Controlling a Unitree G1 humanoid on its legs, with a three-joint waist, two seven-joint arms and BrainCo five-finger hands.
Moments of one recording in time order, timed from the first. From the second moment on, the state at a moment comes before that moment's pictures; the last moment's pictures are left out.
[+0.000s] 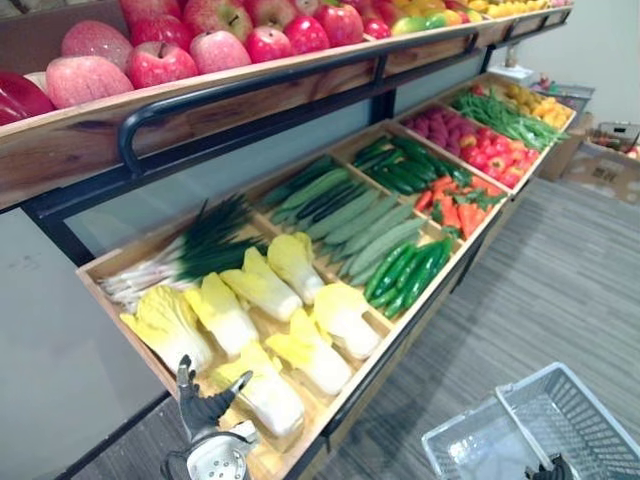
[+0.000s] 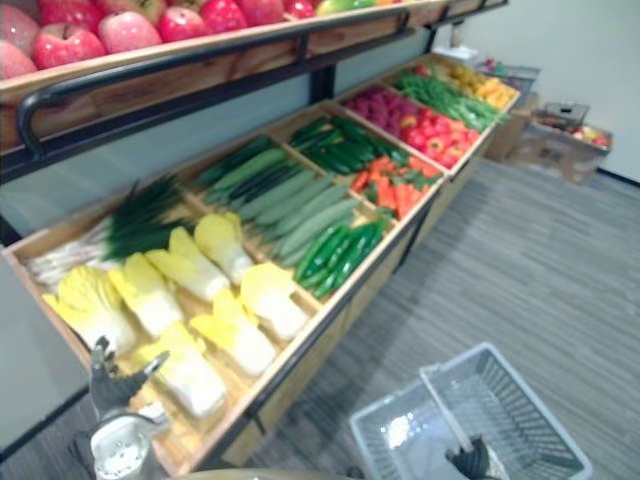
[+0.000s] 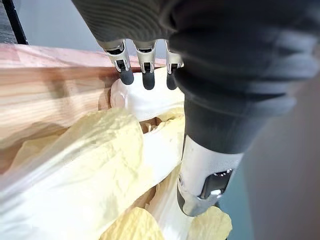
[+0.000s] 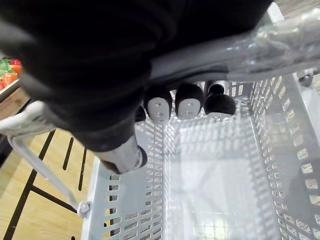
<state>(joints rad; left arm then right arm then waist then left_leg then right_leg) 0.41 -0.08 0.21 -0.06 0.08 -0.05 0.41 0.36 -0.18 -0.30 0.60 -0.59 -0.07 -0.19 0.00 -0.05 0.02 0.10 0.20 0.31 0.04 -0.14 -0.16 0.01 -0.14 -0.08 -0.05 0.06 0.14</state>
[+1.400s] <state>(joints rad) 0.38 -0.08 0.15 0.05 0.09 -0.03 0.41 0.37 -0.18 -0.25 0.52 -0.59 -0.06 -0.19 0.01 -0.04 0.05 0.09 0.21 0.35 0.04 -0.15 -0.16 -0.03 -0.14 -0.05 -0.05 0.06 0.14</state>
